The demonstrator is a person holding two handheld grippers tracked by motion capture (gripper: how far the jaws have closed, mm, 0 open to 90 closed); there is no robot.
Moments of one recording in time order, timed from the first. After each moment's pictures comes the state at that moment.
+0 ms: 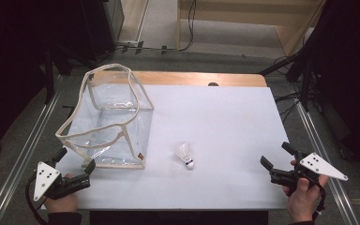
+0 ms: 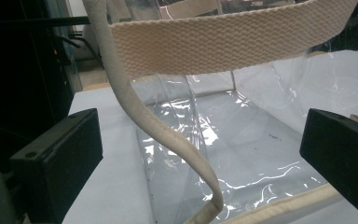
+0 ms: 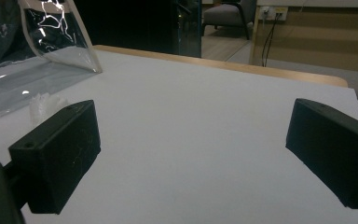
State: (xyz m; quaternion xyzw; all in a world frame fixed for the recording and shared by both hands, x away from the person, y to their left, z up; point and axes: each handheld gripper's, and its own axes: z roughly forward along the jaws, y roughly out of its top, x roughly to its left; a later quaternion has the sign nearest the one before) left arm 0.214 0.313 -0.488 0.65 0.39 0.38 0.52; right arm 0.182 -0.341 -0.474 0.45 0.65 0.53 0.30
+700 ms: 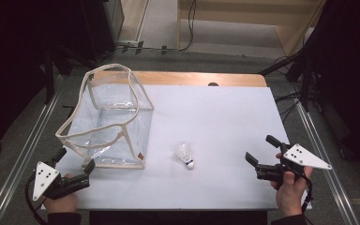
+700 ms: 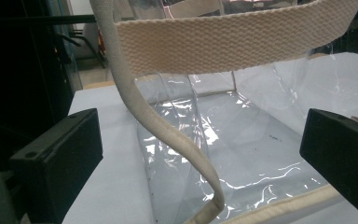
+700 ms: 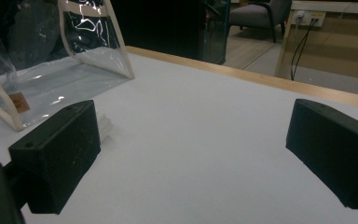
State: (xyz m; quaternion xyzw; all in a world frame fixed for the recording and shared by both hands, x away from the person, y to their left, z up) left arm 0.214 0.314 -0.488 0.65 0.40 0.37 0.53; right arm 0.199 -0.302 -0.452 0.41 0.68 0.54 0.28
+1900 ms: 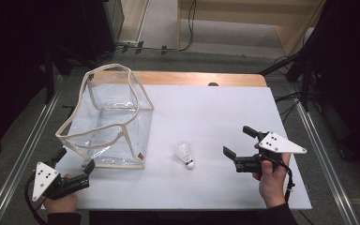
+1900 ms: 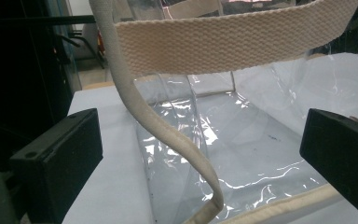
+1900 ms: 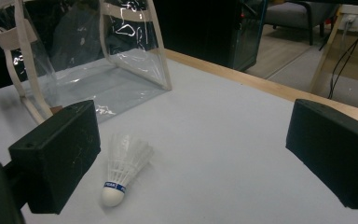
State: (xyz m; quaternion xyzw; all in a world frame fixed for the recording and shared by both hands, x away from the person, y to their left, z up) left arm 0.214 0.314 -0.488 0.65 0.40 0.37 0.53; right arm 0.224 -0.248 -0.426 0.36 0.71 0.55 0.24
